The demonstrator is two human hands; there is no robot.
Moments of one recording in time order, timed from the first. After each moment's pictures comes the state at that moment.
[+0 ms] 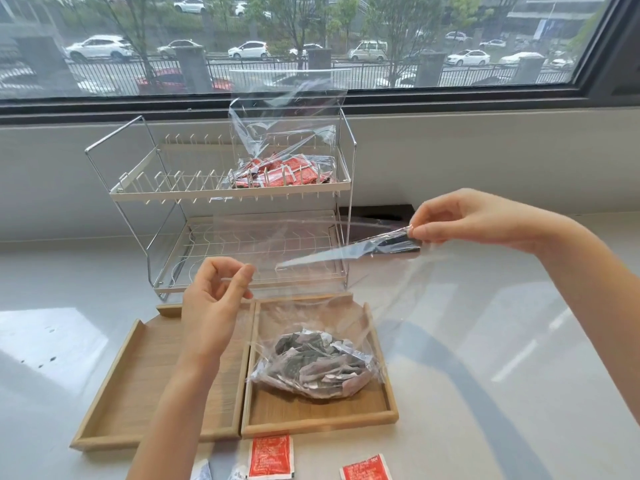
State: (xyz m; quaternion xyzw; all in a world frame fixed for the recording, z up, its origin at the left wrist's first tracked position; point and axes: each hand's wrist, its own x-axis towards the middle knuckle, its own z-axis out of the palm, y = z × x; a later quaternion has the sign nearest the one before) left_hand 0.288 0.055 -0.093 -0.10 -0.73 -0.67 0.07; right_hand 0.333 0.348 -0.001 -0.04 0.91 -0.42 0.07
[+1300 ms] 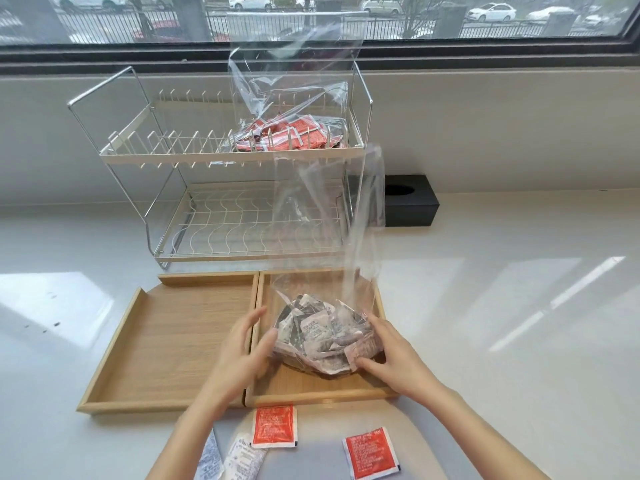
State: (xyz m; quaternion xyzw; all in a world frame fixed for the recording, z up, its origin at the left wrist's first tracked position) left_hand 0.299 0.029 -0.212 -0.11 -0.84 -0.51 -0.14; right_hand 0.367 0.270 -0.248 0.06 0.91 -0.40 0.05
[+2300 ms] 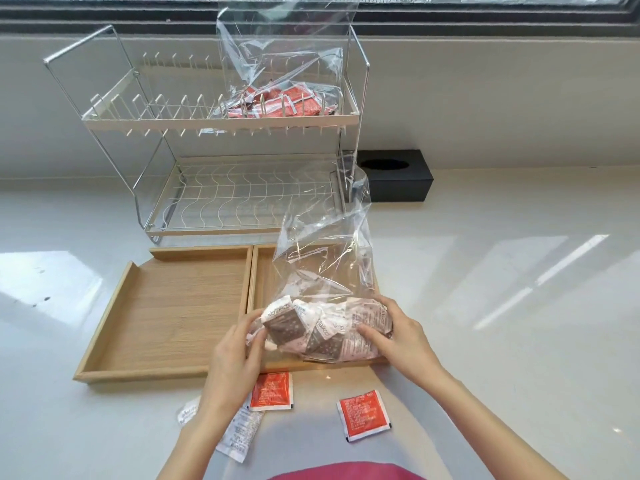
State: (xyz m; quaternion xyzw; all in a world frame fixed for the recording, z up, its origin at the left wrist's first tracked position) left_hand 0.339 0.021 -0.235 -0.13 -0.89 -0.43 -0.03; right_hand 0.397 0.260 -0.232 0.16 0.88 -0.44 0.01
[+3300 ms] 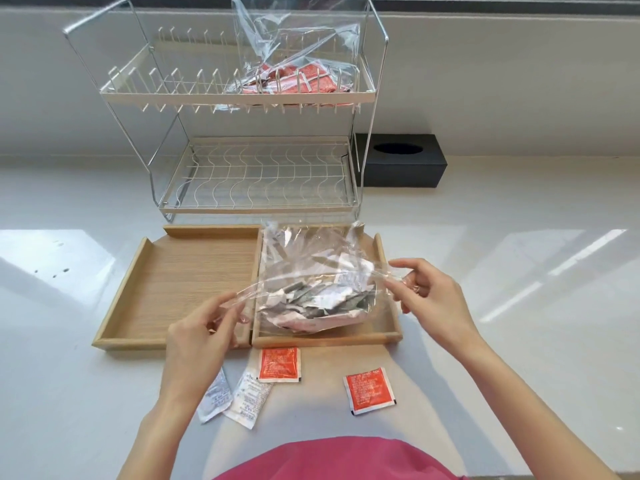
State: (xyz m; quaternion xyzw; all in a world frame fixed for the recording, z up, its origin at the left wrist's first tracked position) left_hand 0.356 -0.010 -0.182 -0.07 -0.88 -0.46 0.04; right_hand 0.403 0.263 -0.175 0.15 0.83 -0.52 -0.10
